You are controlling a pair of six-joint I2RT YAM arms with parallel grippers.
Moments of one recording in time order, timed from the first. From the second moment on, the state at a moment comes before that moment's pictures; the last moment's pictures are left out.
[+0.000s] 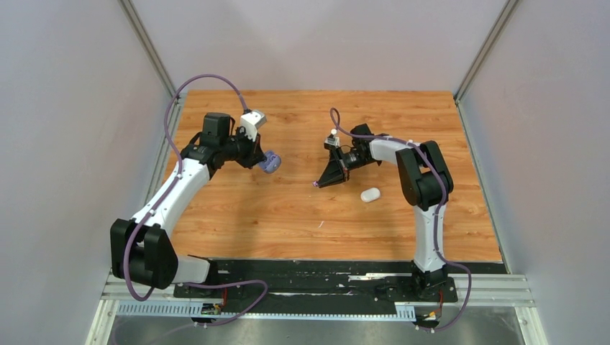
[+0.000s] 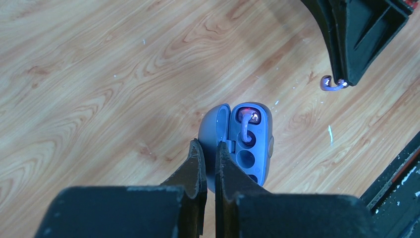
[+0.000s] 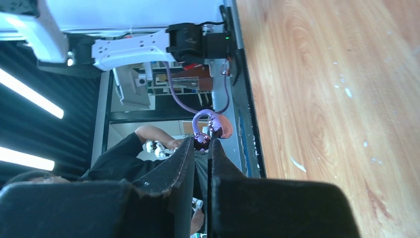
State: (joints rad) left arm -0.24 1.34 1.09 -0.44 0.50 0.20; right arm 0.33 2.16 1.40 -0.56 -1.49 0.18
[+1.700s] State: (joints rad) left arm -0.24 1.47 1.01 -0.41 0.46 0.21; right arm 0.56 1.79 1.33 -0.66 -0.58 -0.91
